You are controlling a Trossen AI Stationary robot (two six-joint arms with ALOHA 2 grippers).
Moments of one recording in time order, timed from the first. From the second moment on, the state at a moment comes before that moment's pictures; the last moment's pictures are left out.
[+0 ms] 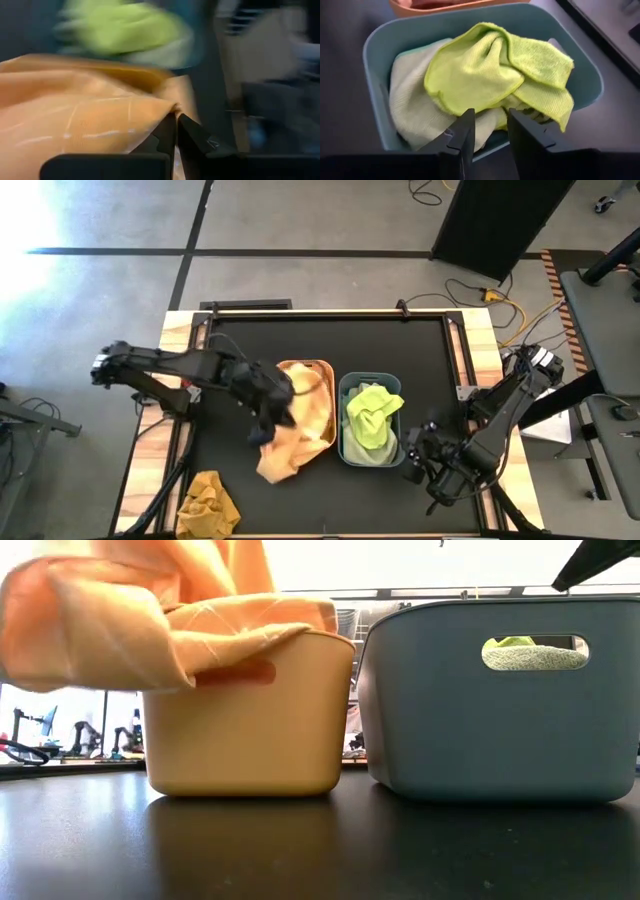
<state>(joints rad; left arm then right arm) -0.15 1.36 1.41 -0.86 0.12 -0.29 0.85 1.50 1.17 -1.15 0.80 1.22</state>
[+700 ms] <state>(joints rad) 0.13 1.95 1.68 -1.06 0.25 -0.04 0.80 1.50 1.16 -1.14 0.81 1.20</state>
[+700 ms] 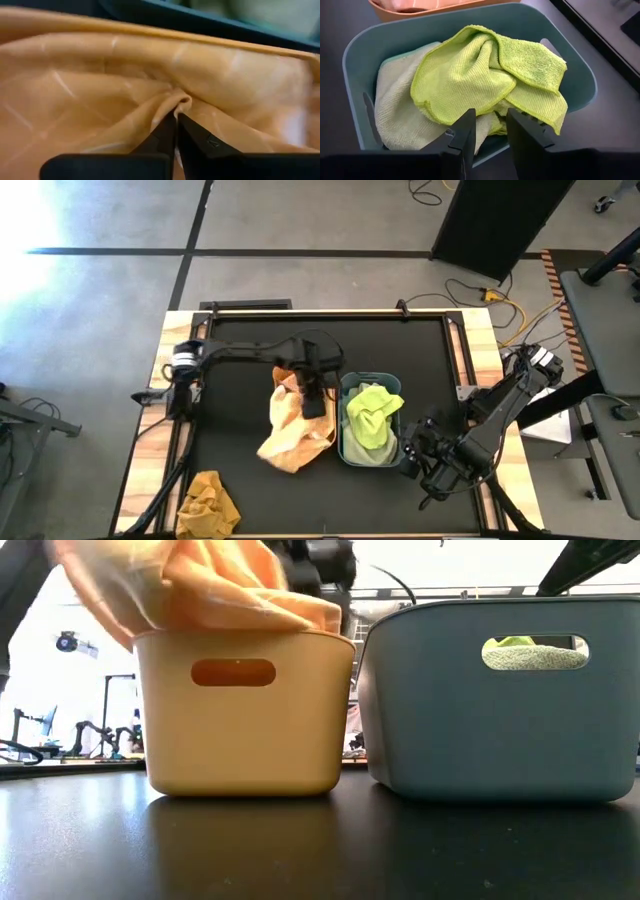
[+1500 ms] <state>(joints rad) 0.05 1.91 1.68 -0.99 0.01 0.12 0.80 1.50 1.15 -1.14 0.80 1.19</state>
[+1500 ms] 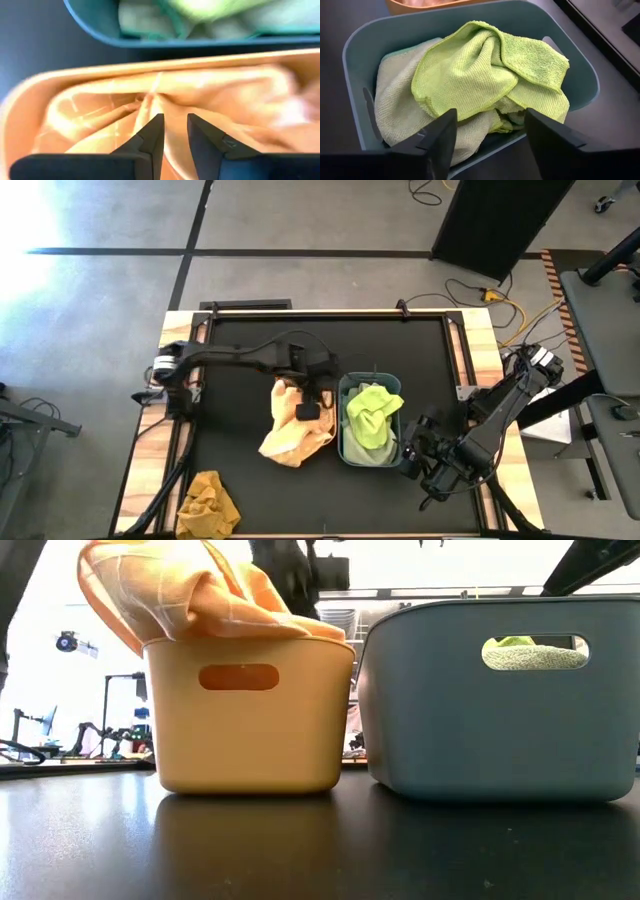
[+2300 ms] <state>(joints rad) -0.64 1.63 1.51 -1.10 0.00 -0.56 0.80 1.50 1.08 -1.12 0.81 1.26</state>
